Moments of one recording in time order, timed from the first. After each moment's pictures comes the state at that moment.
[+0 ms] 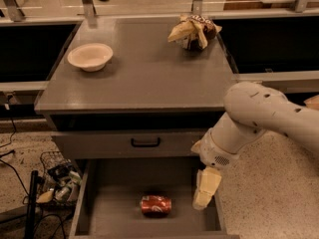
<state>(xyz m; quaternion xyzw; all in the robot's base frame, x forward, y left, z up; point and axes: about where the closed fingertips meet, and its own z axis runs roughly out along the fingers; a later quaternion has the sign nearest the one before) 0.420 -0.105 0.690 -0.63 0.75 0.18 0.09</state>
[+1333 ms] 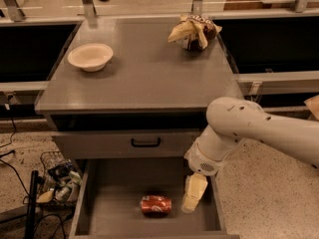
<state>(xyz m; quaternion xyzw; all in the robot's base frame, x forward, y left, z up) 0.430 -0.083 0.639 -0.62 0.76 0.18 0.07</state>
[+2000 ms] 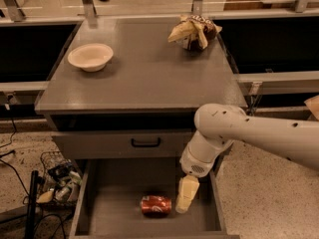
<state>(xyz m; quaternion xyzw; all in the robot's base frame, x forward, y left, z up) 0.441 -0.073 0.600 -0.62 0.76 0.18 0.04</state>
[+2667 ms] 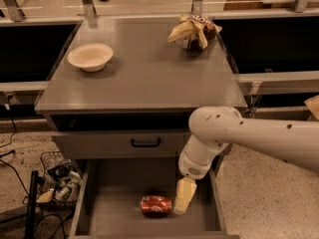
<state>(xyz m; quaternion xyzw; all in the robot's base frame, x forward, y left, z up) 0.440 -0.070 0.595 -0.62 0.77 0.16 0.04</state>
